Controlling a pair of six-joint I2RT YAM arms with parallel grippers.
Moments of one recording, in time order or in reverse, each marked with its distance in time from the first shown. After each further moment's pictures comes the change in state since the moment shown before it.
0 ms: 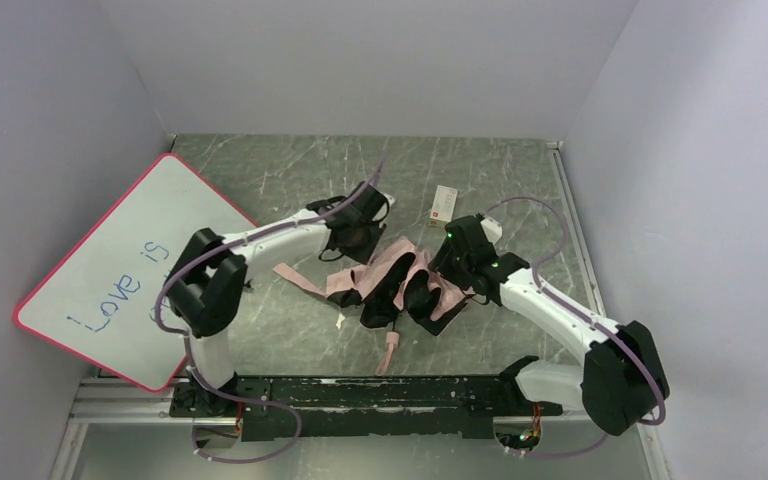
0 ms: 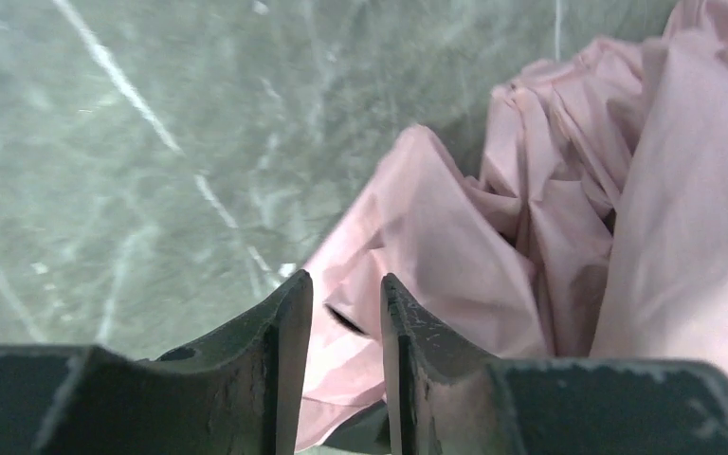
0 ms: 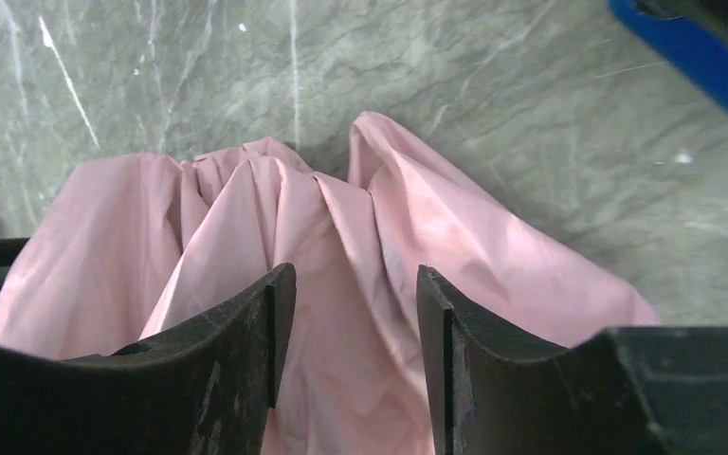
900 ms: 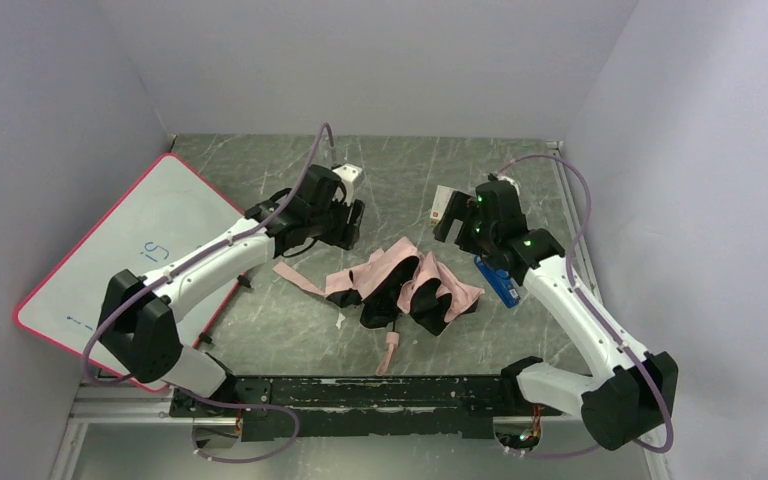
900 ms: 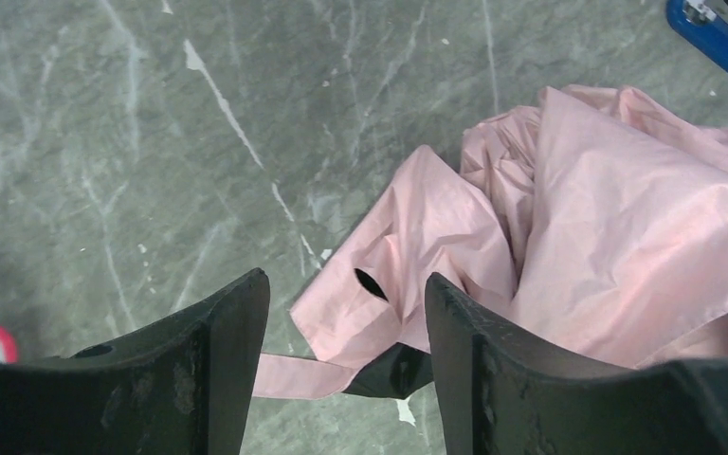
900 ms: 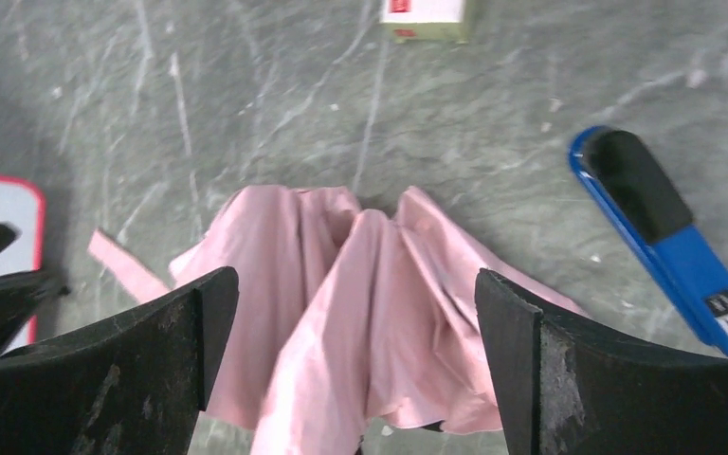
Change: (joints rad) left arm 0.105 -0.378 -0.141 0.083 0.032 0.010; right arm -0.131 -0.097 0.264 -0.210 -0.061 -0.330
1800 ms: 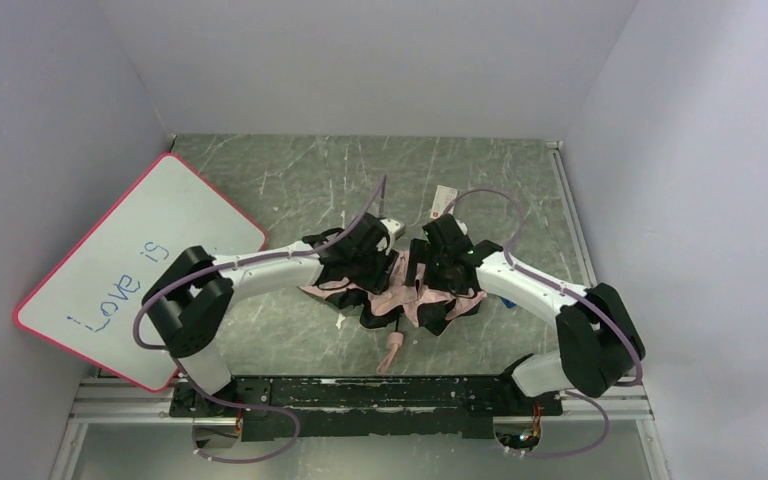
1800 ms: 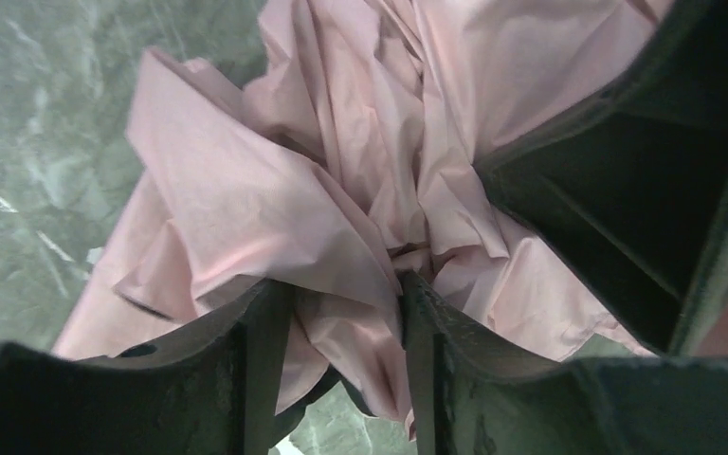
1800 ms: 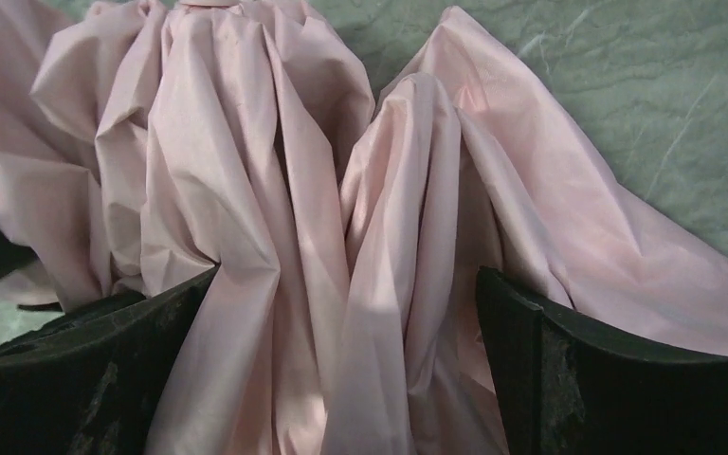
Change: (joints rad) left arm -0.205 0.200 -0.128 0.179 0.084 -0.104; right arm 0.192 0.272 -0.156 0.101 -0.074 0.042
